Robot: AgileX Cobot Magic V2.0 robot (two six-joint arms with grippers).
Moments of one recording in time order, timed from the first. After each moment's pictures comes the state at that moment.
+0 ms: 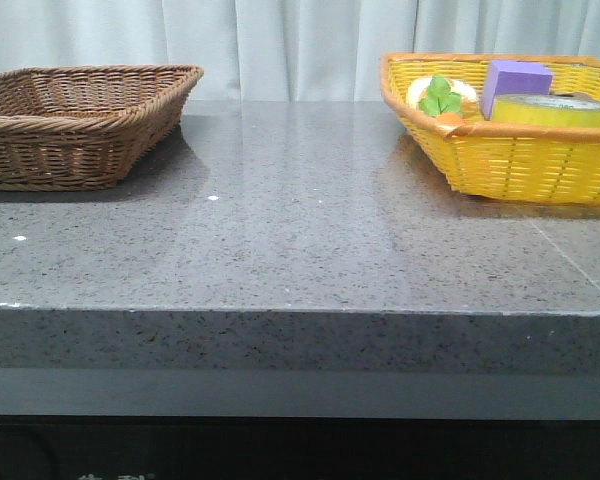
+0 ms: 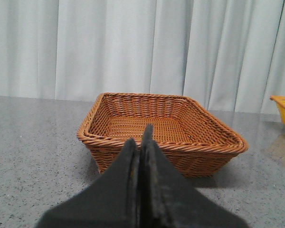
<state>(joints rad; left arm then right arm) -0.09 0.00 0.00 -0.04 -0.08 0.01 0.00 -0.01 0.03 0.04 -0.04 0.11</state>
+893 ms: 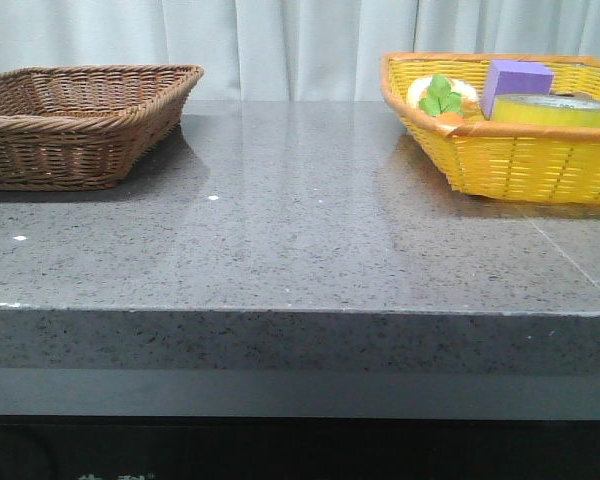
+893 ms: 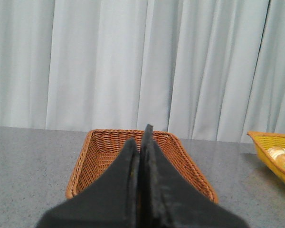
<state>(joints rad) -0.09 0.04 -0.38 -0.07 0.24 0.01 0.00 0.03 -0.36 -0.05 0.37 0.11</state>
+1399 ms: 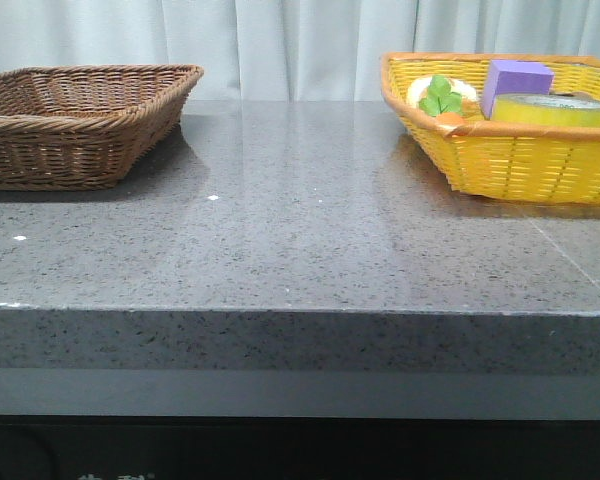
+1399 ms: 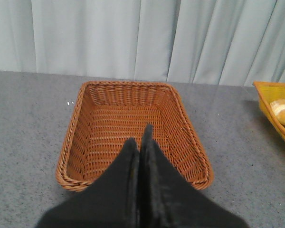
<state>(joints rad) -0.09 0.56 -0.82 -0.09 0.53 0.01 0.00 0.50 -0.82 -0.07 0.64 0.11</state>
